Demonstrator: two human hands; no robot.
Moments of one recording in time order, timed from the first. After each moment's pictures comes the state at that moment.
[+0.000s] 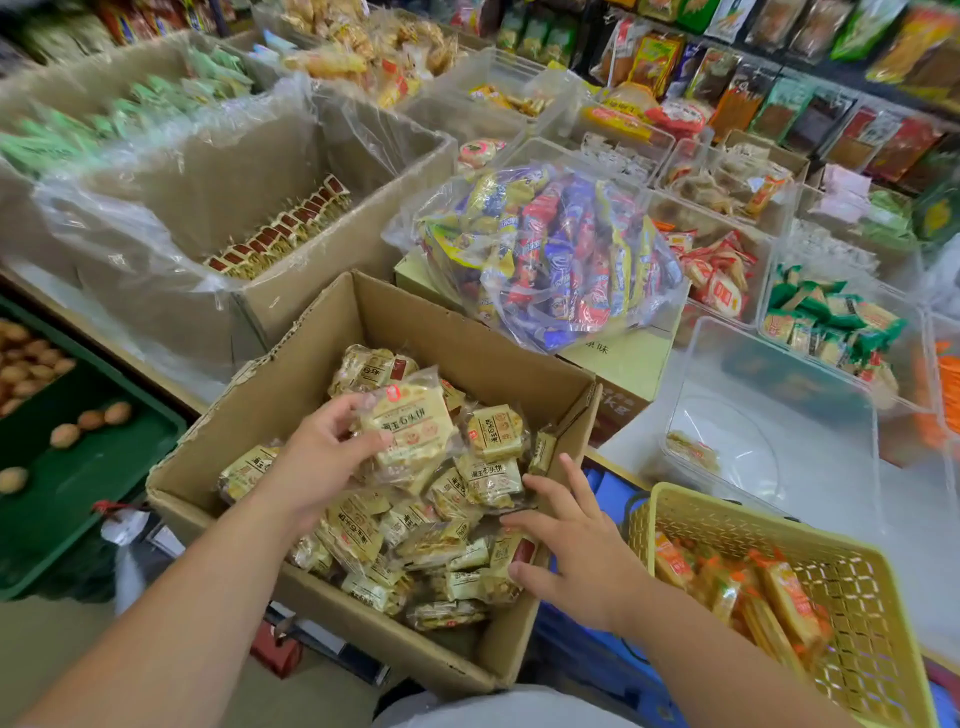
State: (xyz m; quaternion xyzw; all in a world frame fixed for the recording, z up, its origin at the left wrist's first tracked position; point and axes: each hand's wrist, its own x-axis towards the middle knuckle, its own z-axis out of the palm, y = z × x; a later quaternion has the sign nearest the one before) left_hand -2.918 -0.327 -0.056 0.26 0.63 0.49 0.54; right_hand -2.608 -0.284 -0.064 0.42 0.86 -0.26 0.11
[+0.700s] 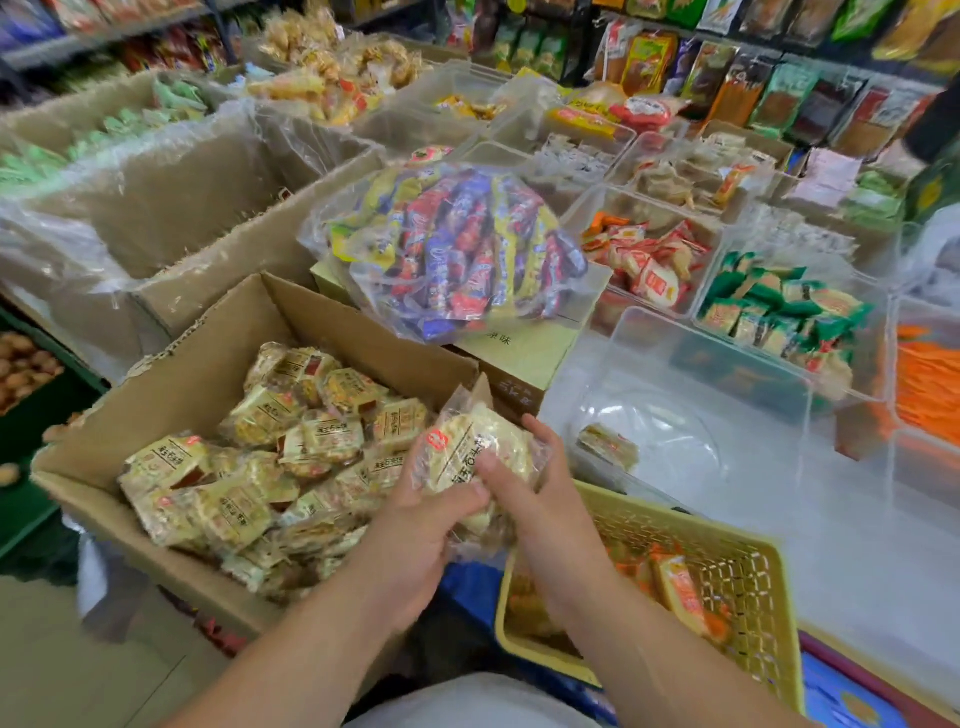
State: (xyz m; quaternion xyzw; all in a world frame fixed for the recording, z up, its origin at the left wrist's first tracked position) left_hand -2.640 -0.321 -0.007 0.16 0.48 0.58 0.64; right_hand -2.517 -0.265 0.005 0.47 0.44 -0.72 -0.28
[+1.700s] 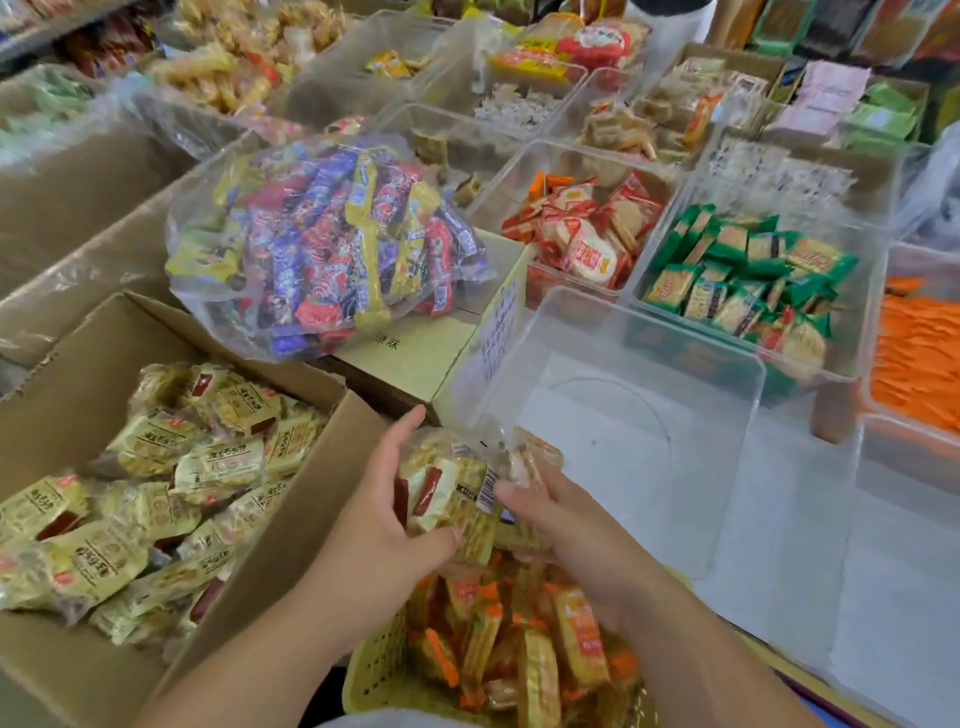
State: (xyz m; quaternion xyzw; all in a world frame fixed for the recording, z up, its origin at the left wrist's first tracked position) left_hand -2.553 -0.232 -0.034 0.37 0.63 0.45 0.52; right_hand -2.363 -0.149 -0.048 0.44 0.44 -0.77 -0.14
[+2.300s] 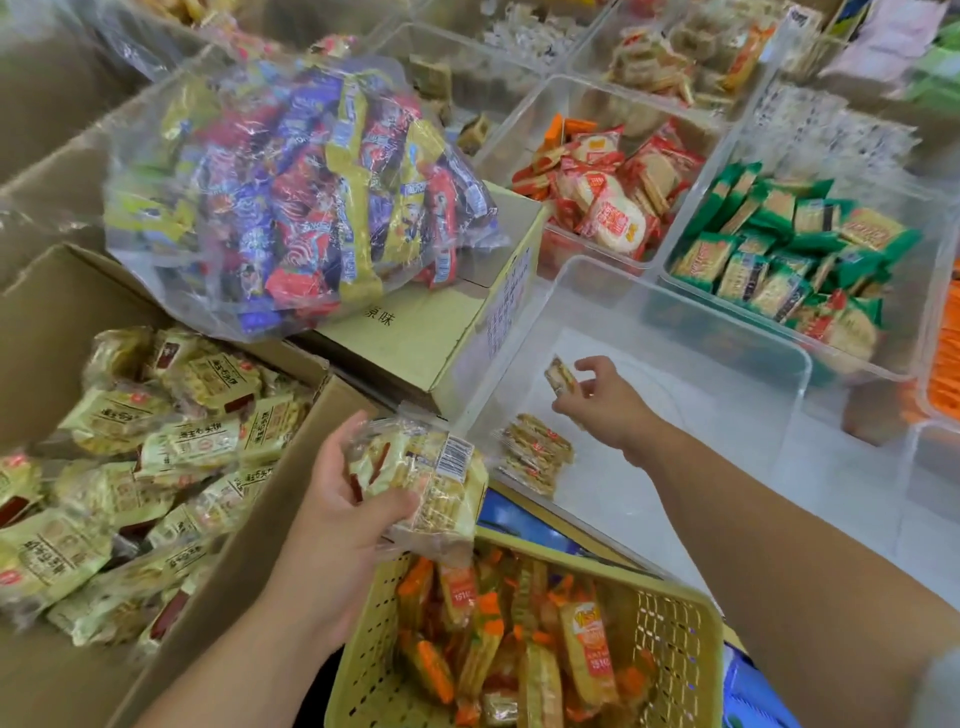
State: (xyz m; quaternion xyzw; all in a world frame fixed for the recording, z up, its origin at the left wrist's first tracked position) left_hand -2.580 -0.218 -0.078 0.14 0.63 0.54 0.54; right_hand -2.368 0.016 -0.170 0.59 0.59 -0.55 -0.05
